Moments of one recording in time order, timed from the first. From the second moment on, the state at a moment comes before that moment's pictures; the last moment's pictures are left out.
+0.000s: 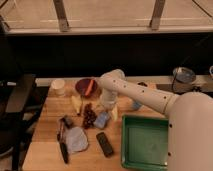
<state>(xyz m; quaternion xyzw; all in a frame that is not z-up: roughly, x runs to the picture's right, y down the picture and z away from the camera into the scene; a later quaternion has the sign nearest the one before) 0.005 0.160 0.851 -0.34 -0.26 -0.38 0.82</state>
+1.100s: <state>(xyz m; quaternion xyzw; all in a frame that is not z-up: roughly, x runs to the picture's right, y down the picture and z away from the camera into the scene) -0.002 0.203 0.809 -0.34 -0.25 -0.44 0.80</state>
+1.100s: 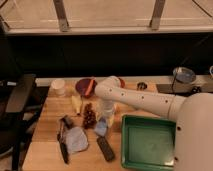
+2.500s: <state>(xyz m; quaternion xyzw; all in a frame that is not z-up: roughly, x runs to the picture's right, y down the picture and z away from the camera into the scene) -0.012 0.184 0.806 -0.31 -0.24 -0.45 0.80</state>
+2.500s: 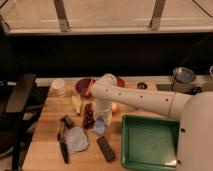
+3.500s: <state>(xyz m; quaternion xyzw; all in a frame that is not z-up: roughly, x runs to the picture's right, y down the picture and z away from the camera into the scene) 0.027 0.206 0.844 -0.33 -0.24 -0.44 0.80</state>
